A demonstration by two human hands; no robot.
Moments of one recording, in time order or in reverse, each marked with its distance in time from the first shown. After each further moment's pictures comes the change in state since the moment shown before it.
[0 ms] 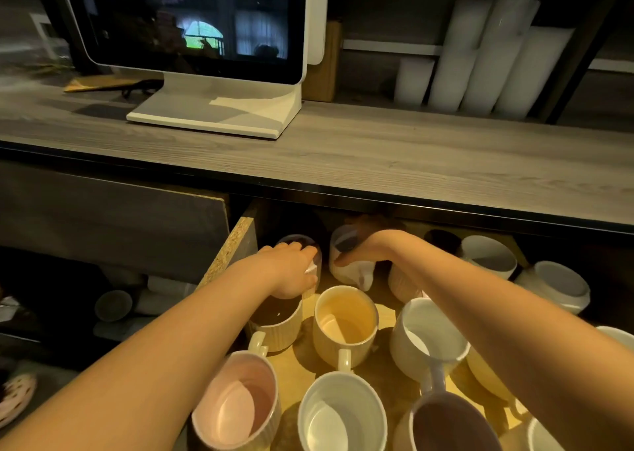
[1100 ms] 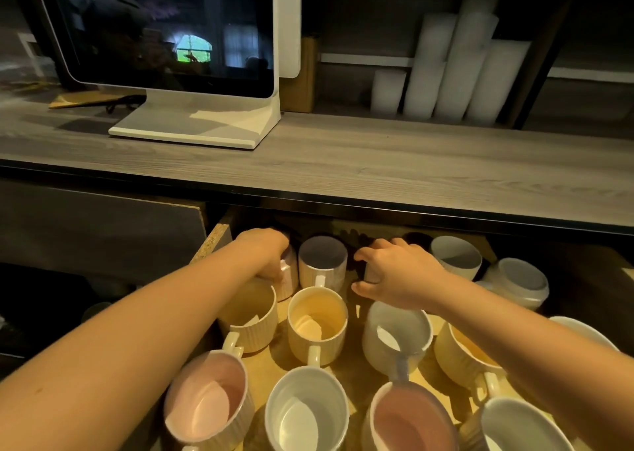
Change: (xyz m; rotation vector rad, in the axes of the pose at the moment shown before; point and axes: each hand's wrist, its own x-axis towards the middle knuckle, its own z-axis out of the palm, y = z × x) left_hand 0.019 0.012 -0.019 0.143 0.048 -0.152; right_hand -0.098 0.033 0.002 -0.460 0.355 -0.151
